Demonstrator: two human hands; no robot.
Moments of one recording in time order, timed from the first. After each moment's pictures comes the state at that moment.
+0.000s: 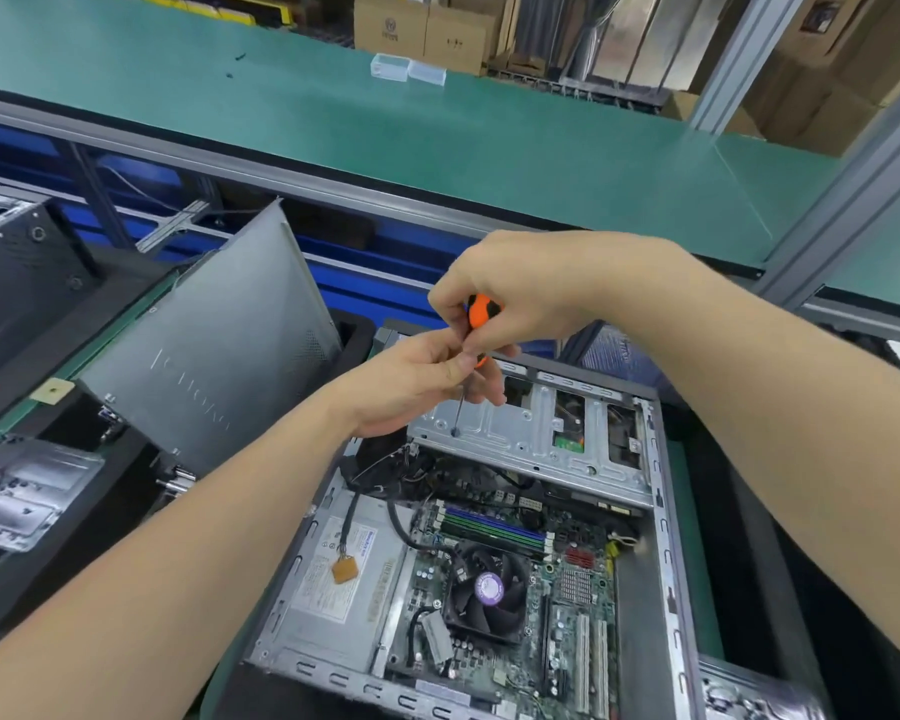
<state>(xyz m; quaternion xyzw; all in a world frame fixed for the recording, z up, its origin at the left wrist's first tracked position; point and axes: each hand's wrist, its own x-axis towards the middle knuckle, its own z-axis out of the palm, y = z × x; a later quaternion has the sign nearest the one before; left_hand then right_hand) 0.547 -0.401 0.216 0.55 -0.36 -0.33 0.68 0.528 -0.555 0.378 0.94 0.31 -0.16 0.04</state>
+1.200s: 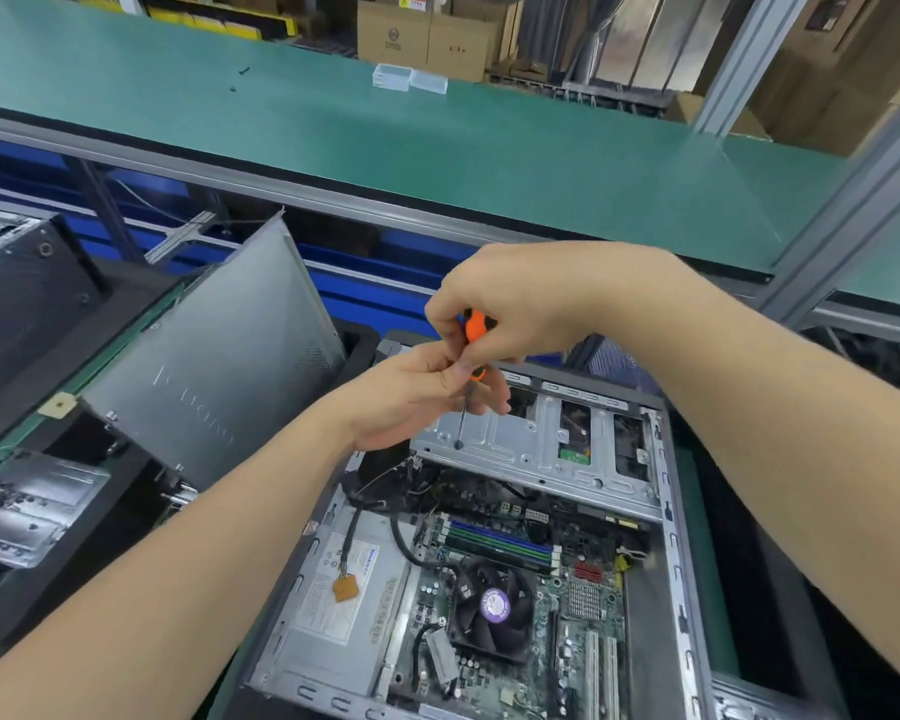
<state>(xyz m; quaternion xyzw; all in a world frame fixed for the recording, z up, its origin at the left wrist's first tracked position) 0.551 -0.401 0.215 0.52 -0.36 -0.35 0.69 0.527 -0.550 0.379 0.94 0.30 -0.18 0.05</state>
